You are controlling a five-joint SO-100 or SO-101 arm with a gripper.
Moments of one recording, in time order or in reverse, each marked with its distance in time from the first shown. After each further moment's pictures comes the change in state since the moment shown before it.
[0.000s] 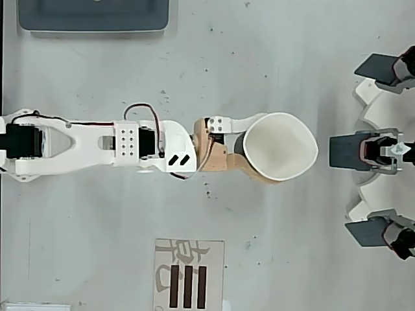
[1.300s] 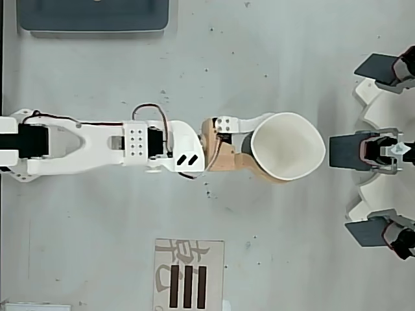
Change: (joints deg) arm 0.0 -7.0 -7.2 -0.4 0.0
